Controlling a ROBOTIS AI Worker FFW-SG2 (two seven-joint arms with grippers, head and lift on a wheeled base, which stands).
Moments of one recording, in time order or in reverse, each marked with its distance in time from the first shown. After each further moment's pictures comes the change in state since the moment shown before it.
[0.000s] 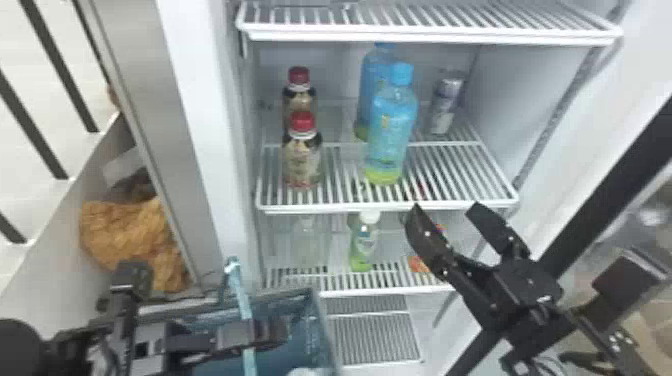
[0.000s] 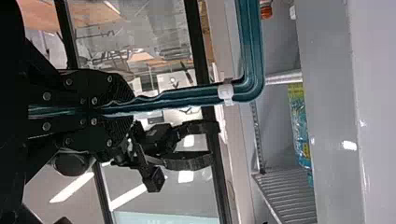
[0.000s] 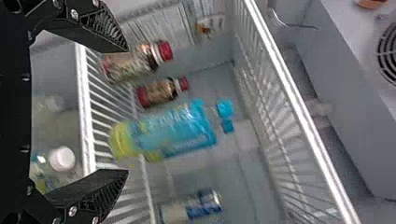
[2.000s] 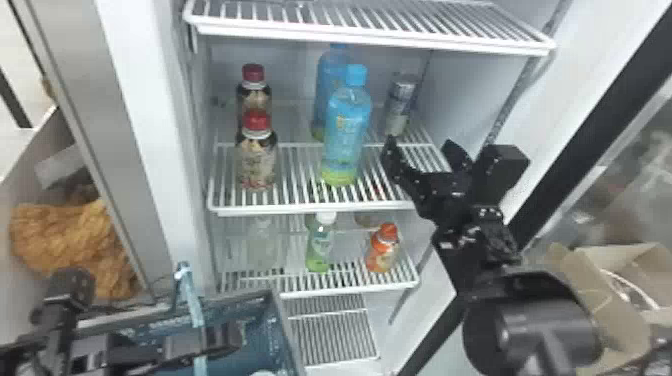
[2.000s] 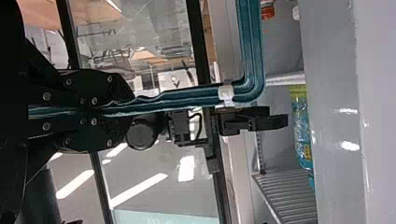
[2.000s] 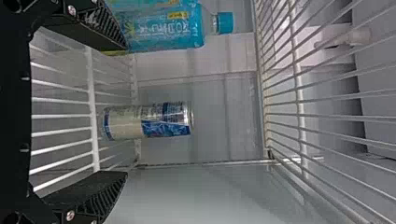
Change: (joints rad) left arm -0.002 0.003 -0.006 0.010 0.008 0.000 0.001; right arm -0.535 -0.008 0.007 0.512 0.208 -0.046 -0.186
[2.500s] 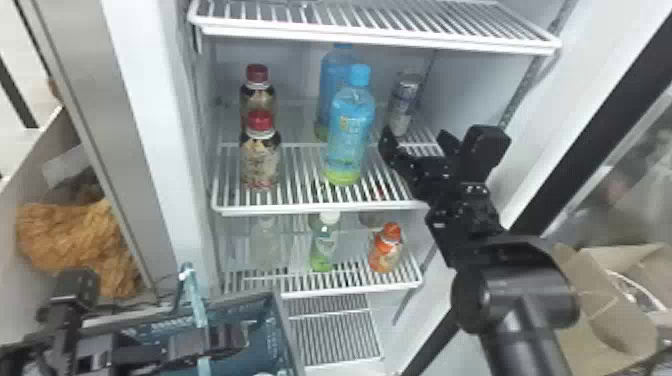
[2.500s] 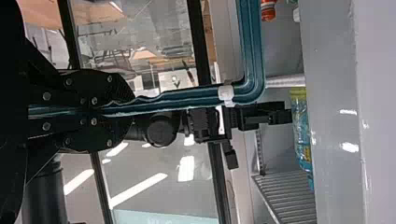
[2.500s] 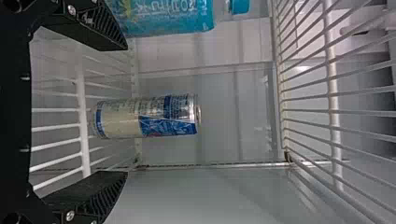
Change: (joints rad) left arm -0.001 0.005 -0.003 0.006 0.002 0.000 0.000; right arm -0.145 0.014 0.006 0.171 0.023 0.002 -0.001
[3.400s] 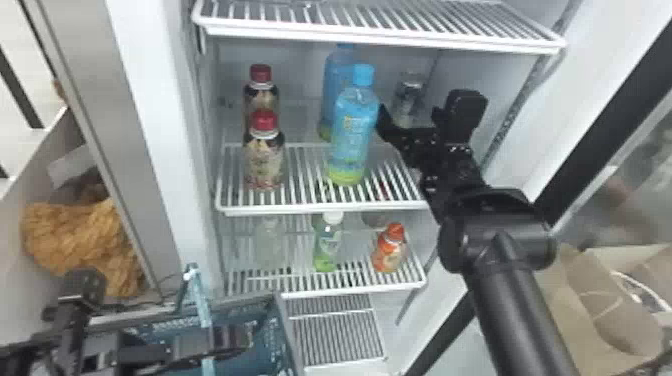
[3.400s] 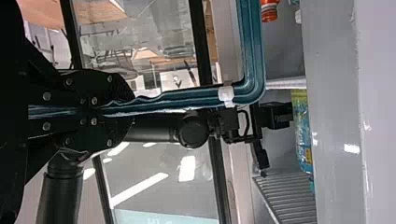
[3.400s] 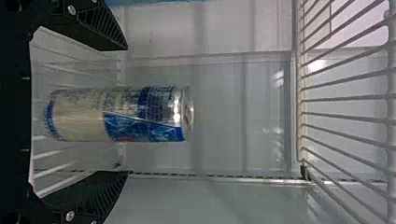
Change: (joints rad) left arm -0.003 0.007 -0.007 0.010 0.008 0.000 0.002; right arm -0.243 0.003 0.024 0.282 0.069 -0.007 0.002
